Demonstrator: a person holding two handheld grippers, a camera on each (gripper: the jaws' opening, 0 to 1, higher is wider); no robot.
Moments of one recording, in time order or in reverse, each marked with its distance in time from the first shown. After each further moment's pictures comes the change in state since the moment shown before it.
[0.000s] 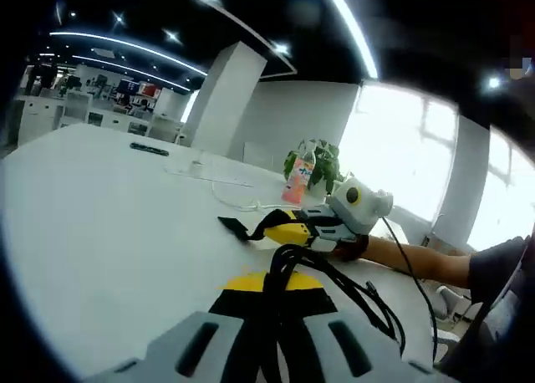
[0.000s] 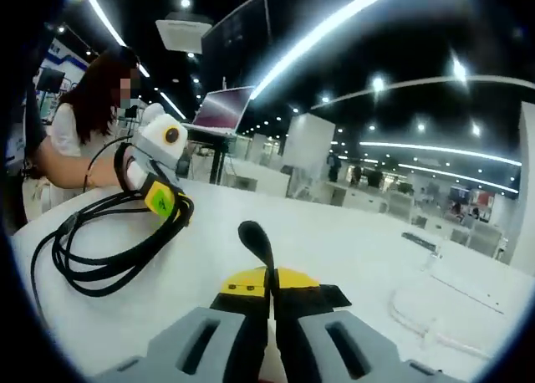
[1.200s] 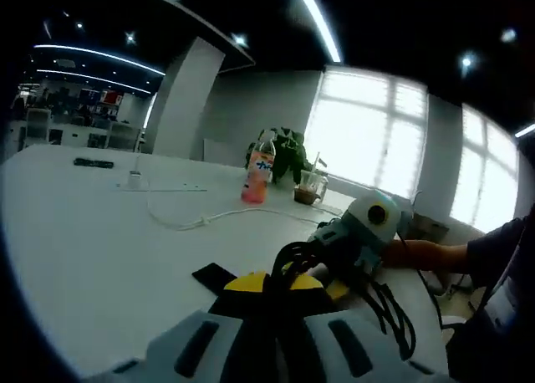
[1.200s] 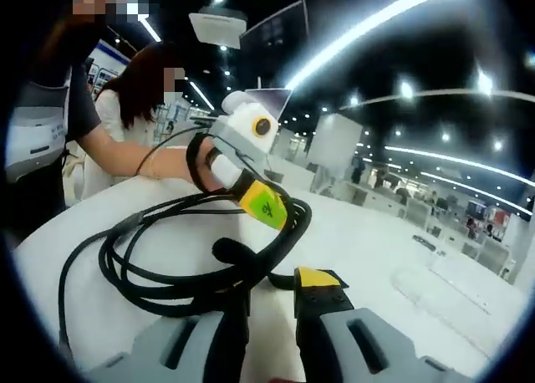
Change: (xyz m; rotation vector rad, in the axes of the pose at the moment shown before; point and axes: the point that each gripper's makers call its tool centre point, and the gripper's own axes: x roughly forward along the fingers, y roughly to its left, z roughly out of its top) left arm 0.082 -0.044 0.005 0.145 0.077 -0.133; right arm -0.071 0.041 0.005 -0.082 0.013 0.113
